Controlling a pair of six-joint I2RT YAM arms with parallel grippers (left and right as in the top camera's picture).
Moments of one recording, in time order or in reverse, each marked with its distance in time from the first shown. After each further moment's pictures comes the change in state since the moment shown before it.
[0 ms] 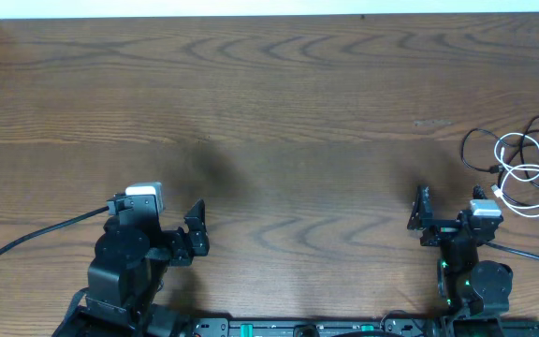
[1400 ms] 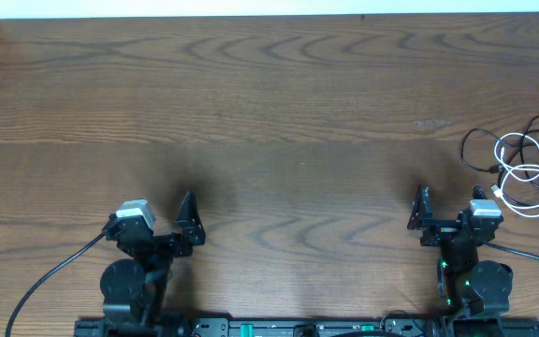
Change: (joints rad) left arm 0.261 -0.395 -0.522 0.480 0.146 0.000; right arm 0.000 0.000 0.000 0.000 0.000 0.000
